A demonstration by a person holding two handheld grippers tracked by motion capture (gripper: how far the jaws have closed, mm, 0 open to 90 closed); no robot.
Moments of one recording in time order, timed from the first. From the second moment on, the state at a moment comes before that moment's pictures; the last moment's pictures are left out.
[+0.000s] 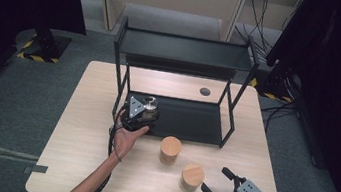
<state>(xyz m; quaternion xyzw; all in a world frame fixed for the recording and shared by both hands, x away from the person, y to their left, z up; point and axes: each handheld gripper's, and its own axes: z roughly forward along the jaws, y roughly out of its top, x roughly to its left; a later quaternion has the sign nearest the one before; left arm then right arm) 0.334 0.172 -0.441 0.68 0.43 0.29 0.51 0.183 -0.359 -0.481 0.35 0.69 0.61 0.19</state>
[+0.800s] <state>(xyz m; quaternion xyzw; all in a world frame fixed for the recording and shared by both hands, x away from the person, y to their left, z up) 0.354 0.159 -0.463 0.68 0.46 0.30 0.49 0.183 -0.360 -0.481 0.35 0.69 0.61 0.19</state>
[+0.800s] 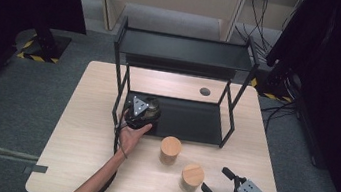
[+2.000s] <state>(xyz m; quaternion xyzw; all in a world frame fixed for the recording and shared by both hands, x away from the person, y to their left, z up) 0.316 0.158 -0.444 0.68 0.46 0.29 0.50 0.183 -0.360 -0.481 0.35 0.69 0.61 0.18</state>
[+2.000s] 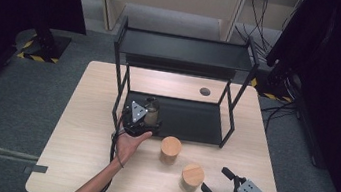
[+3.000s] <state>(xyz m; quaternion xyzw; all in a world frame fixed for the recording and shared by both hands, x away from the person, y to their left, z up) 0.245 0.190 -0.453 0.67 0.41 0.28 0.54 0.183 -0.359 -0.481 0.35 0.69 0.61 0.18</state>
